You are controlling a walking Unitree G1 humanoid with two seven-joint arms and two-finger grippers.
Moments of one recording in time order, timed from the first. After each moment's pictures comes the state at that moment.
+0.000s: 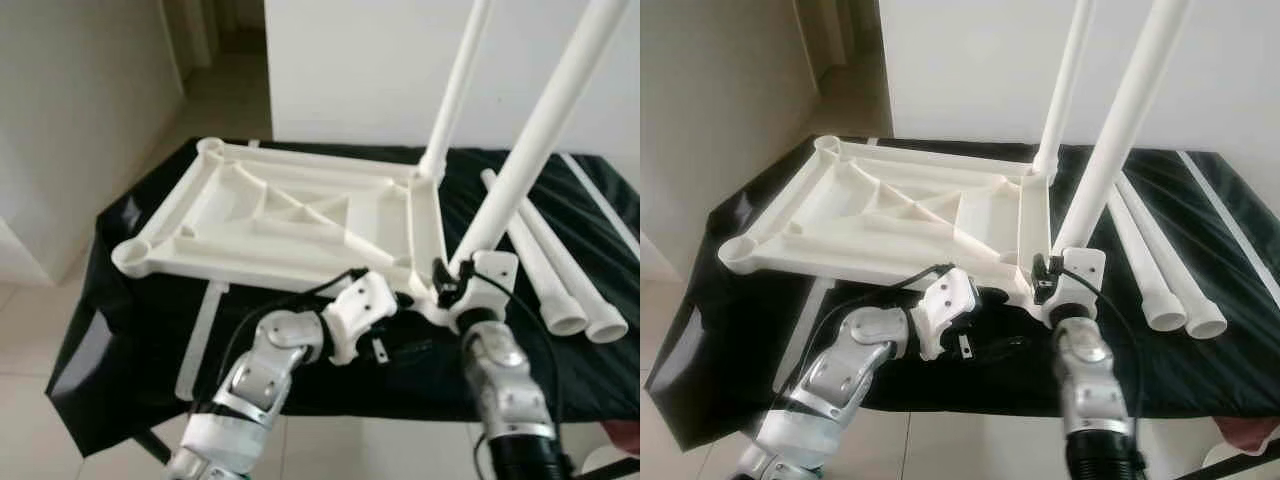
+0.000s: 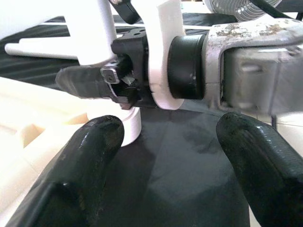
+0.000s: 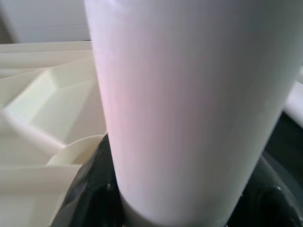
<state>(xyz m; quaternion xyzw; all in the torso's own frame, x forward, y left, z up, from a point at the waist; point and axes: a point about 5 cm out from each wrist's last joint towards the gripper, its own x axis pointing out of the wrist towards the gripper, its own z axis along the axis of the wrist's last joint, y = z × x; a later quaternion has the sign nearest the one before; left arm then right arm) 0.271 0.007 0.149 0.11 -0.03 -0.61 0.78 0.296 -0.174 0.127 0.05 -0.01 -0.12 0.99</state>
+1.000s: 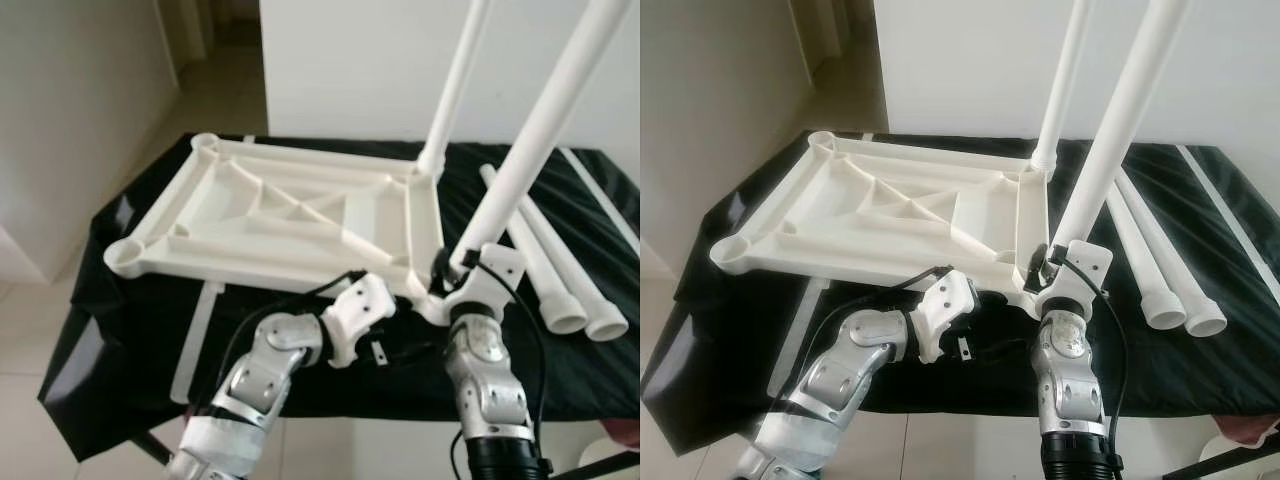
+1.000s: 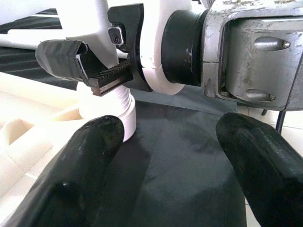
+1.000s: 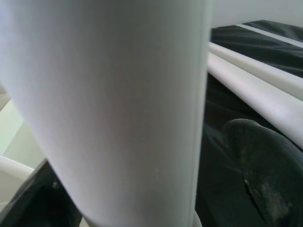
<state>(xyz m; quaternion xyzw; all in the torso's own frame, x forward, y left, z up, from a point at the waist) 0.269 0.008 0.146 0.10 -0.02 -0.62 0.78 0.291 -0.164 0.143 0.08 -0.03 -0.16 0.98</state>
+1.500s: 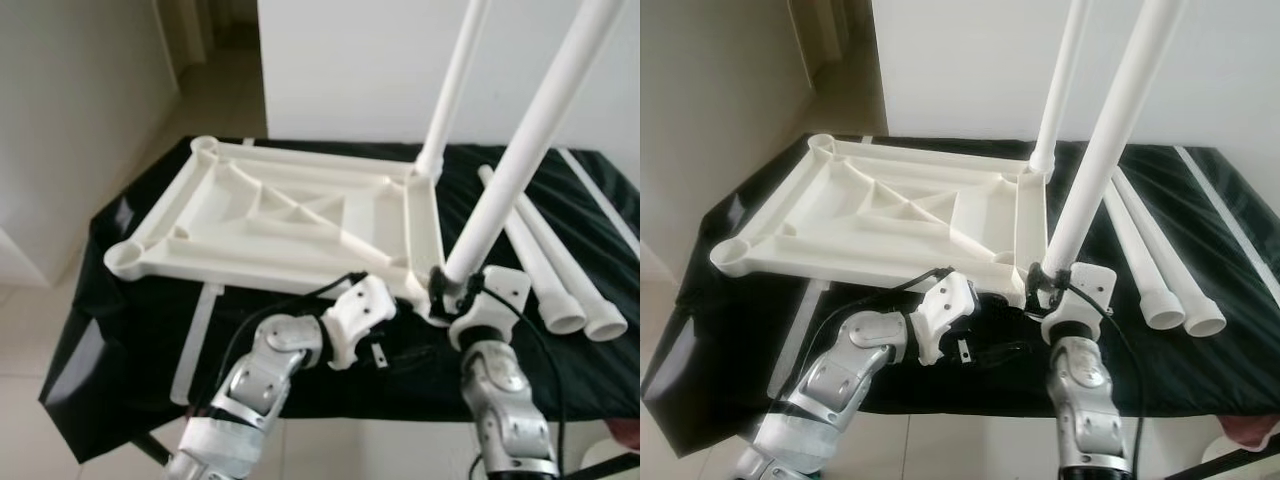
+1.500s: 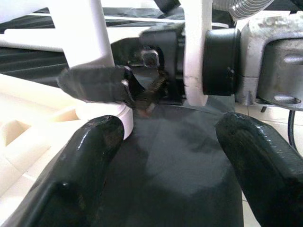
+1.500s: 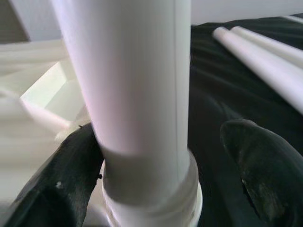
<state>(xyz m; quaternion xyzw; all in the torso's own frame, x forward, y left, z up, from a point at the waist) 0.267 0.006 0.147 0.10 -0.02 -0.62 0.78 0.268 -0.179 0.127 0.05 -0.02 -0.05 1.00</state>
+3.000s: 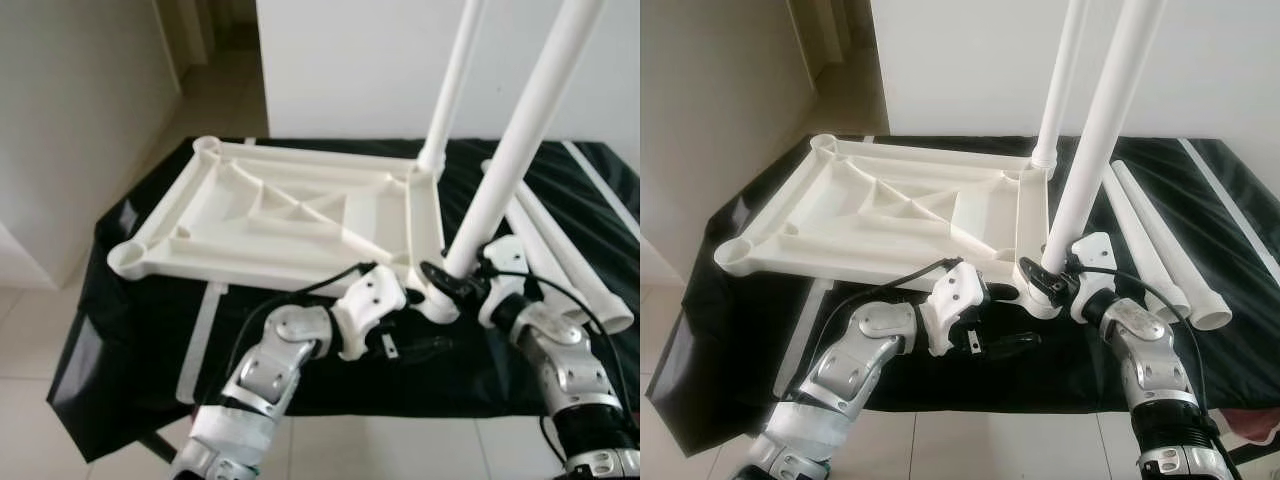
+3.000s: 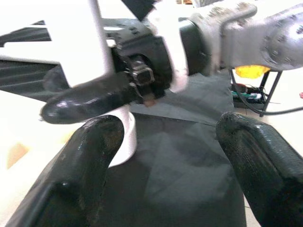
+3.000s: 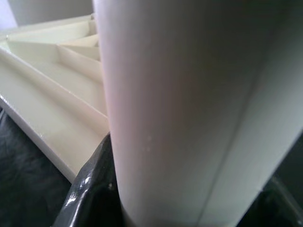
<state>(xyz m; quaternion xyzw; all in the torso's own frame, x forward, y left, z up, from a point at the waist) 0.275 0.000 0.158 0.10 -0.04 -0.62 0.78 0.305 -0.207 0.136 -0.05 -0.01 0.26 0.97</state>
